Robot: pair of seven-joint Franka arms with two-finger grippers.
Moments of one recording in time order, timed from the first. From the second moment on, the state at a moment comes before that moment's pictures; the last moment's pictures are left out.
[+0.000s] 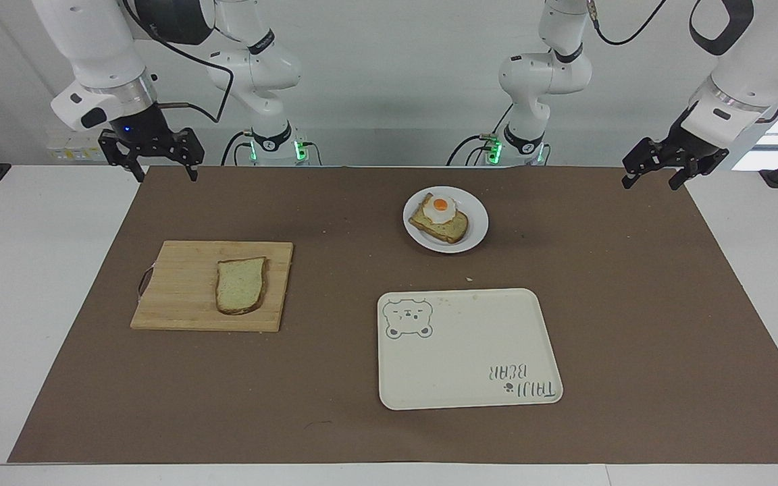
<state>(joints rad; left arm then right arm) -0.02 0.00 0.05 -1.57 -0.10 1.51 0.05 0.06 -0.09 -0.11 -1.75 -0.05 1.66 -0.12</state>
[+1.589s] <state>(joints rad) 0.03 -0.02 0.06 -1.78 -0.35 1.65 0.17 0.00 0.28 -0.11 -2.02 0.23 2.19 -0.43</state>
